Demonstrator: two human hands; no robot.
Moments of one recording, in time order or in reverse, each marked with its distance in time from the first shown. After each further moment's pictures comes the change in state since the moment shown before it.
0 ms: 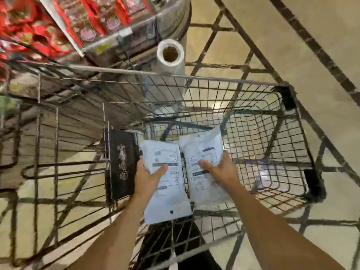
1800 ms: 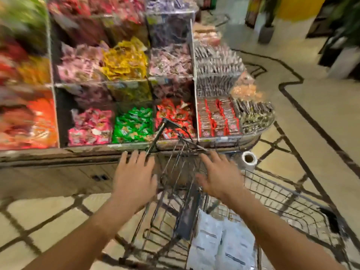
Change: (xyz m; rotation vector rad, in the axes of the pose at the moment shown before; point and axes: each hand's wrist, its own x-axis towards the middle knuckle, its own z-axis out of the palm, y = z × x) left_hand -0.230 0.134 -0.306 1.238 0.705 0.512; right_hand -0.225 -0.303 -0.004 -1.033 0.194 -1.150
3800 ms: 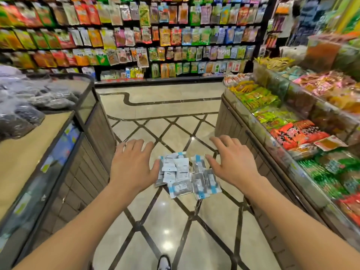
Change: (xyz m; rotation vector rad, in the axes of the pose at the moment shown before) left_hand -0.642 -1.101 0.198 0.104 0.039 -1.446; right_hand 0.087 -1.439 0.001 0.097 0.178 -1.424
